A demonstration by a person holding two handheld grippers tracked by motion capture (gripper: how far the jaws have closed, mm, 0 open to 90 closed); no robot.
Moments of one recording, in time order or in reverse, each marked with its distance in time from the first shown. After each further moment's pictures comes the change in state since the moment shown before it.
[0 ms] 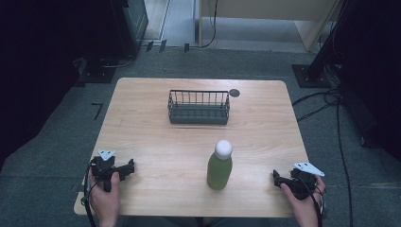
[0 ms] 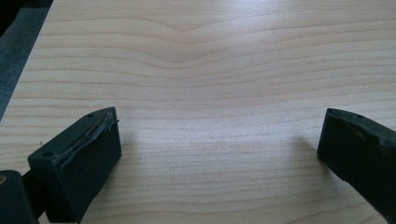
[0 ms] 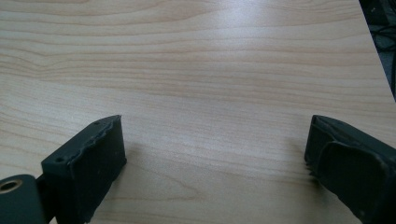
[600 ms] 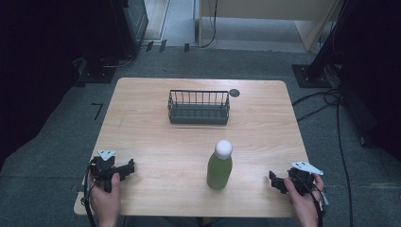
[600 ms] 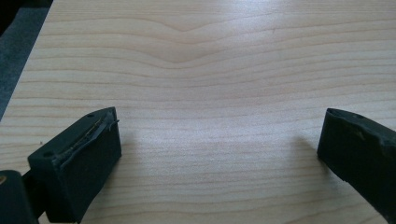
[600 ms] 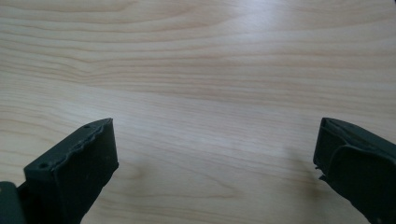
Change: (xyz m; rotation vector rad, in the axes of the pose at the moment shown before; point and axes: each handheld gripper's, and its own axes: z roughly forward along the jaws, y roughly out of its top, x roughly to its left) left arm 0.000 0.000 0.000 0.000 0.000 0.000; right arm 0.011 0.007 -0.006 0.019 0.068 0.019
